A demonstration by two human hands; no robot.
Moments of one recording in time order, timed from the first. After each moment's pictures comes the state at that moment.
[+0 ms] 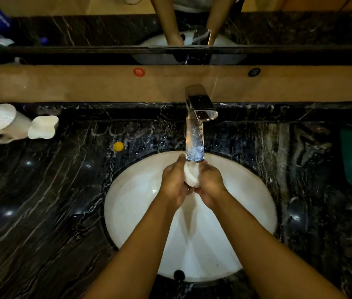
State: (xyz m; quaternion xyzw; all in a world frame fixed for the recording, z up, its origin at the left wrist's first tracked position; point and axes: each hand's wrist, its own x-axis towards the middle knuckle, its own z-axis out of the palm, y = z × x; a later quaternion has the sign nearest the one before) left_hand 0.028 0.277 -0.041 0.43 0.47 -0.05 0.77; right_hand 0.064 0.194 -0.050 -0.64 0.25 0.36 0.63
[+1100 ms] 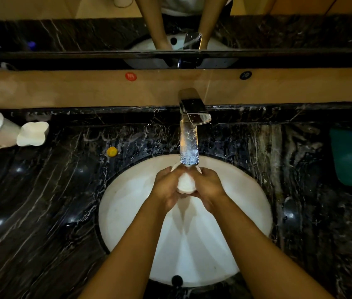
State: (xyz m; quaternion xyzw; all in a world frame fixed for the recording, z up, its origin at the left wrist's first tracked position) left_hand 0.026 0.288 -0.056 0.43 0.45 -0.09 0.78; right_hand 0.065 0.183 -0.043 -0.68 0.18 0.36 0.62
